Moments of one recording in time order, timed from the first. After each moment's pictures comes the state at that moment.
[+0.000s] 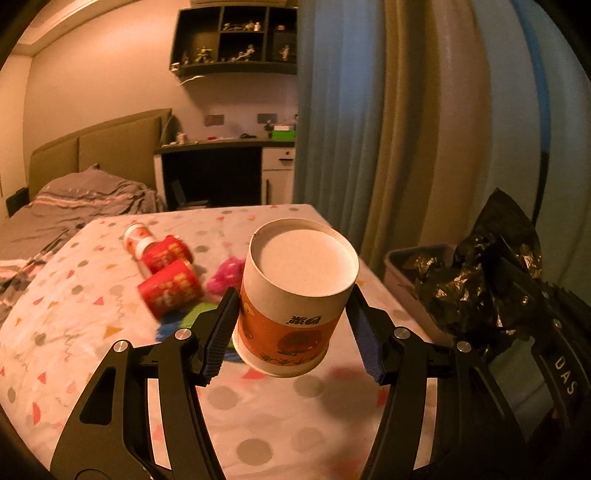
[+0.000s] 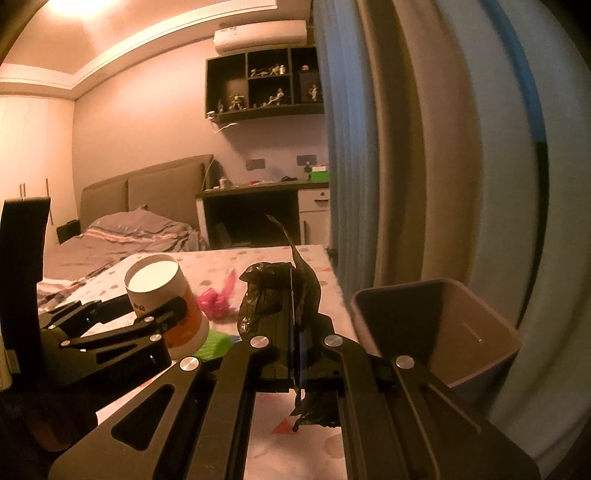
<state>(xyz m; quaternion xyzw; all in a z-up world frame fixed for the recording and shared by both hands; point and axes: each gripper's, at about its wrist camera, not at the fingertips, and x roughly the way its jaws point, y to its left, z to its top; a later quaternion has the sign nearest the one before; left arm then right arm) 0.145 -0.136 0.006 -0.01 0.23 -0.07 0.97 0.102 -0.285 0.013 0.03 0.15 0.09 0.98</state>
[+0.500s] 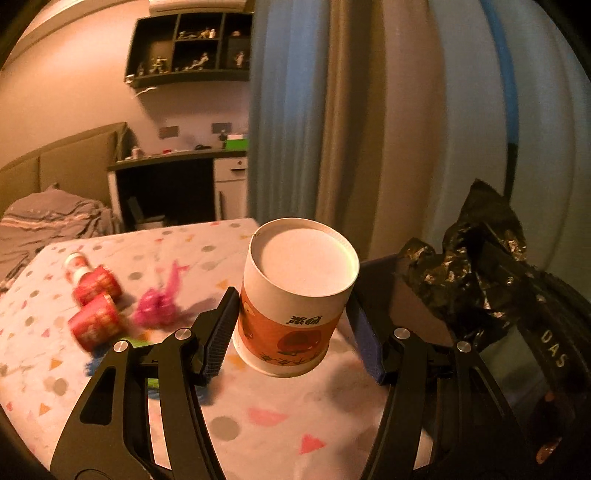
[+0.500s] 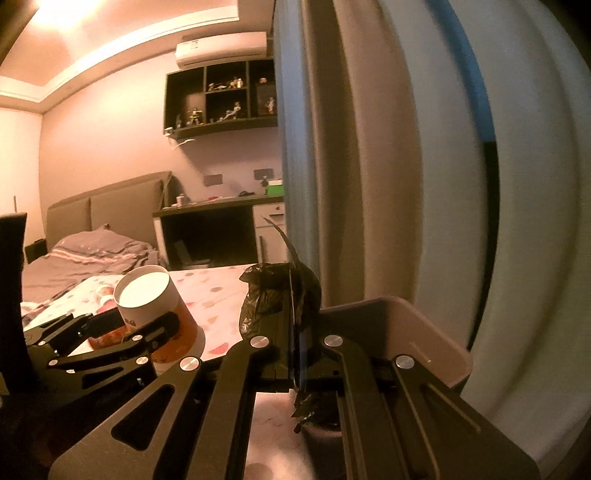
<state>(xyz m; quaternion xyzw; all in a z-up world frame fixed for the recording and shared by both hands) 0.179 -0.211 0.013 0.00 0.21 -0.15 0.97 0.132 -0.359 0.020 0.04 0.13 0.01 0.99</state>
